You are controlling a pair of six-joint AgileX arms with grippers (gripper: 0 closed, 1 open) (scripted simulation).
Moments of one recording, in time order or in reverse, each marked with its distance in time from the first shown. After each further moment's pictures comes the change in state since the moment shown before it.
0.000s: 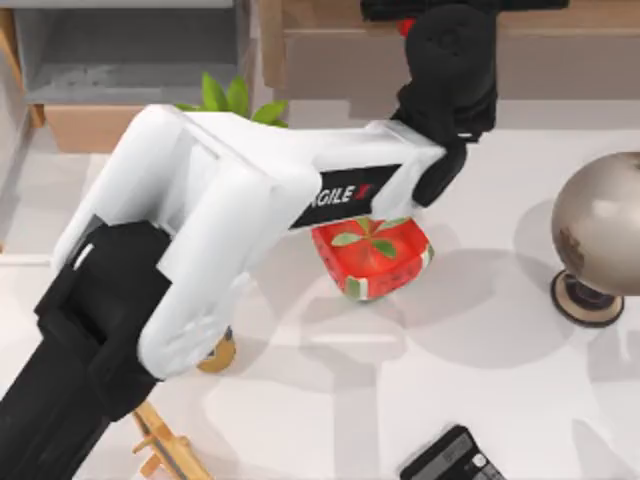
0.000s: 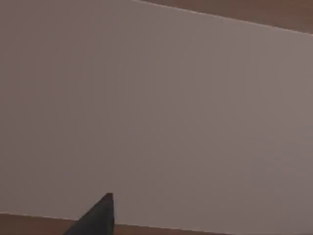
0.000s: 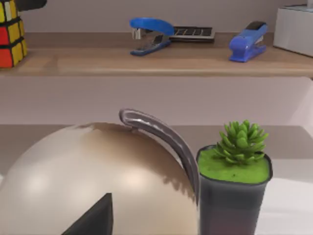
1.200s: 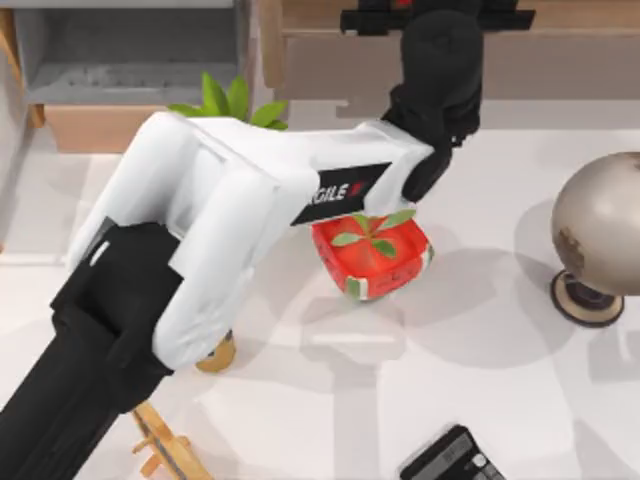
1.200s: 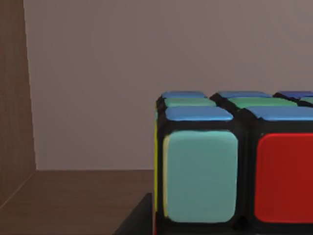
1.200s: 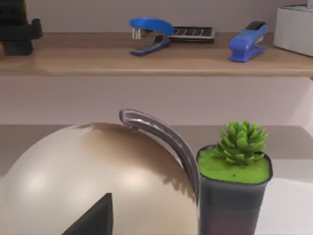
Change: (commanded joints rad) left arm 0.045 0.086 0.079 -0.118 -0.077 0.106; right arm 0.000 0.000 0.000 0.000 0.000 0.000
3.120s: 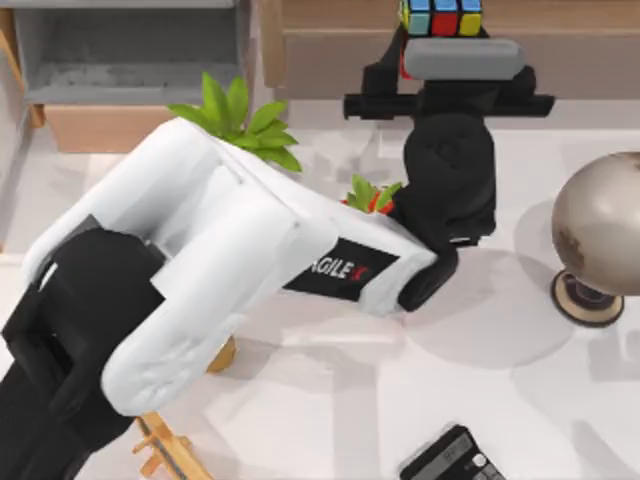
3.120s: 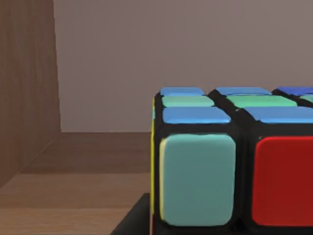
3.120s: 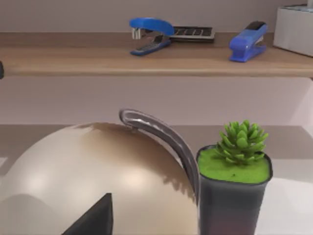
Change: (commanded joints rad) left arm -0.133 -0.224 -0.514 0.330 -0.128 0.056; right arm 0.000 0.000 0.000 0.000 0.000 0.000
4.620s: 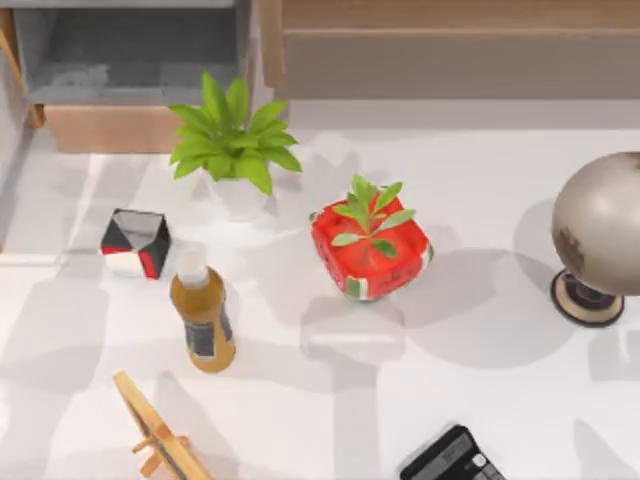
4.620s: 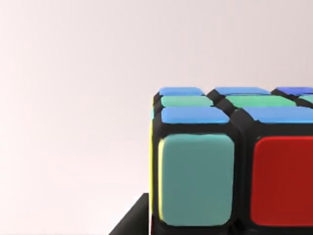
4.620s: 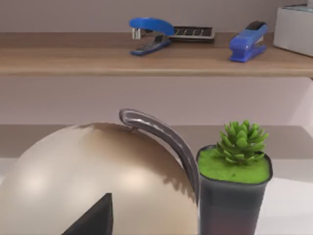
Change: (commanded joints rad) left arm 0.679 -0.602 0.694 -1.473 0.502 0.489; right arm 0.000 0.000 0.000 0.000 0.000 0.000
